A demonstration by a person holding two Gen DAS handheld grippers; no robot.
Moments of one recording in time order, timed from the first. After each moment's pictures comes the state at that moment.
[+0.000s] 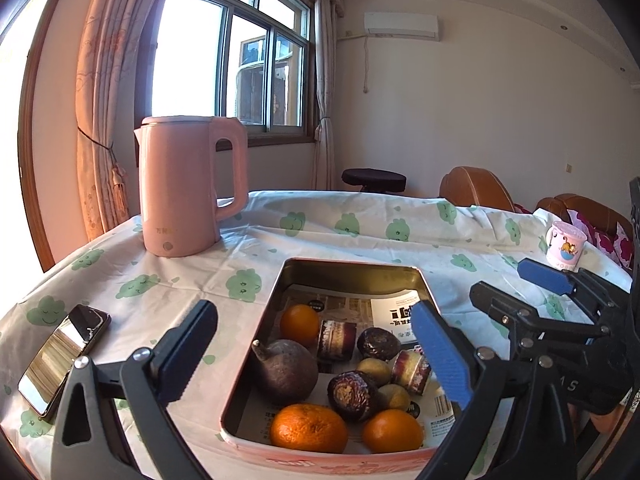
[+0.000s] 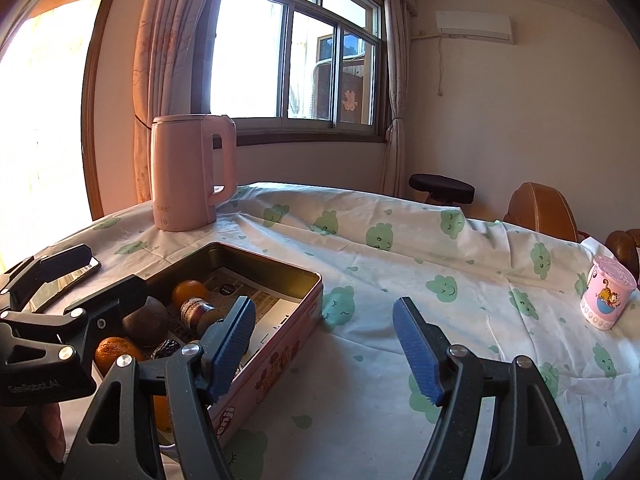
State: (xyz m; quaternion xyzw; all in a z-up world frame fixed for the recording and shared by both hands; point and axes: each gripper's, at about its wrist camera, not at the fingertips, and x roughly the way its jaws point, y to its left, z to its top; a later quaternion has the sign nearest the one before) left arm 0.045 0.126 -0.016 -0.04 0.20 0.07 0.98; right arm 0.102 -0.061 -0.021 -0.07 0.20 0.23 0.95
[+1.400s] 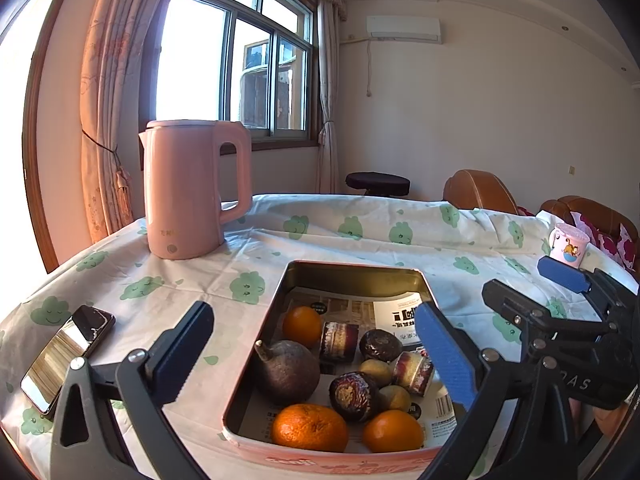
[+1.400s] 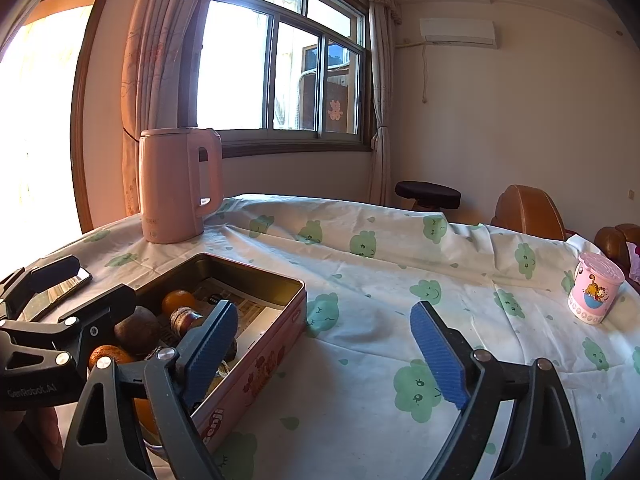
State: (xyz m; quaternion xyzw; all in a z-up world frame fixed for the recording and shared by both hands) left arm 0.042 0.126 -0.015 -0.04 0.19 0.08 0.98; right arm 0.099 -0.069 -0.019 -0.06 0.19 0.21 0.96
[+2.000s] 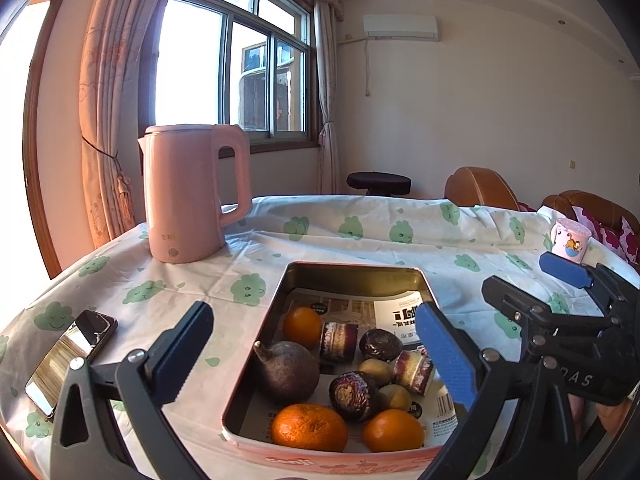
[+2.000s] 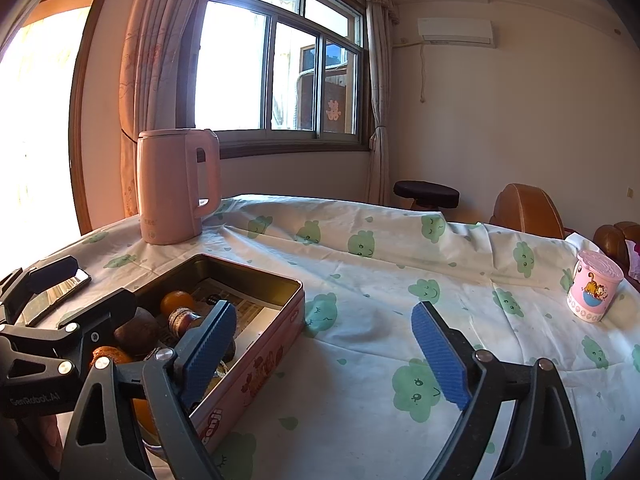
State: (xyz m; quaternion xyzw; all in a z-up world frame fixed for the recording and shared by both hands) left arm 0.042 0.126 -0.014 -0.03 0.19 0.09 0.98; right arm 0.099 -0.070 -0.019 -0.06 0.18 0.21 0.96
